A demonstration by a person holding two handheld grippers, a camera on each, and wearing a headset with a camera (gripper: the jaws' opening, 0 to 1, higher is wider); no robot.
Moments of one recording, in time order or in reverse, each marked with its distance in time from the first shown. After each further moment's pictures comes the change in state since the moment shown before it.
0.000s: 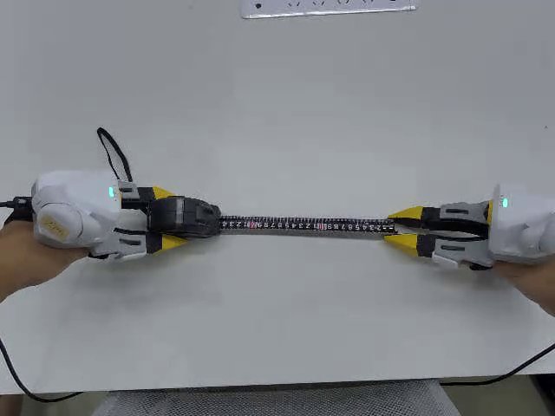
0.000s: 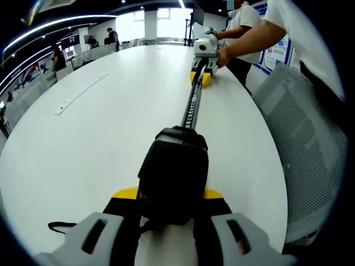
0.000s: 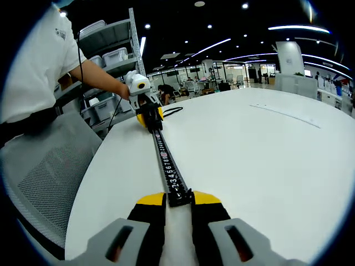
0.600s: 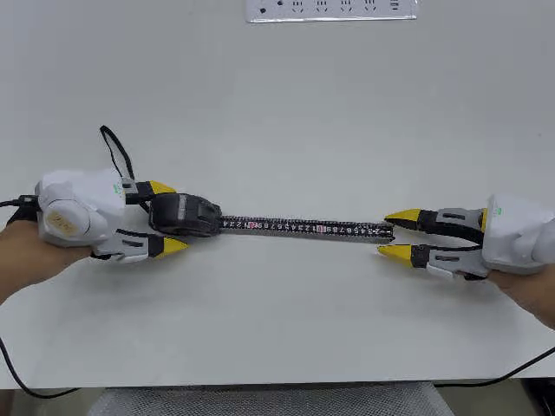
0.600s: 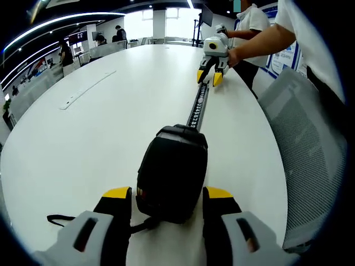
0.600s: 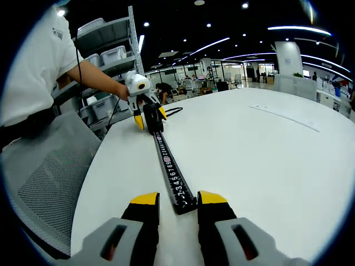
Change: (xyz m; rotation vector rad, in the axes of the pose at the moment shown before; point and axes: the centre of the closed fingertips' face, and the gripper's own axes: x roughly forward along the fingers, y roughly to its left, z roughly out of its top) left arm -0.002 0.004 -0.001 -0.047 -0.003 0.039; right arm -0.001 0.008 0.008 -0.008 0.014 -0.024
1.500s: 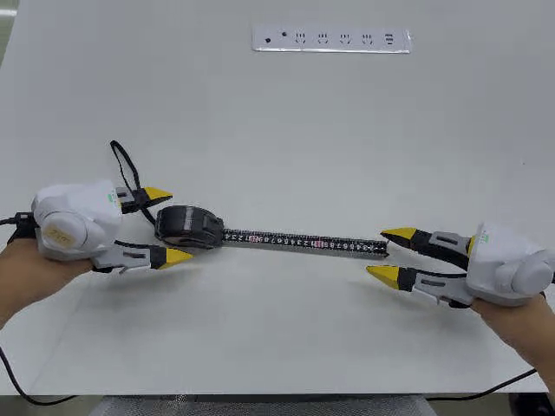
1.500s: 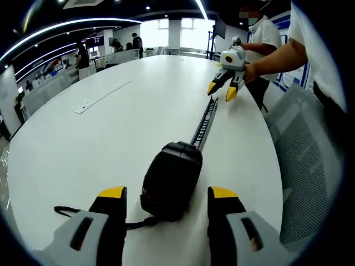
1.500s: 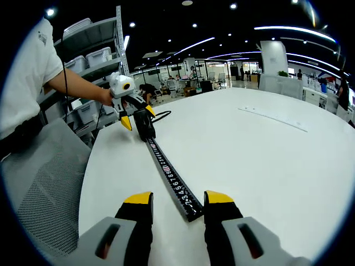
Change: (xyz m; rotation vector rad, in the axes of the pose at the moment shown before) left arm -0.023 -0.003 0.014 -0.080 -0.088 0.095; right arm -0.002 0.010 0.015 0.044 0.003 -0.142
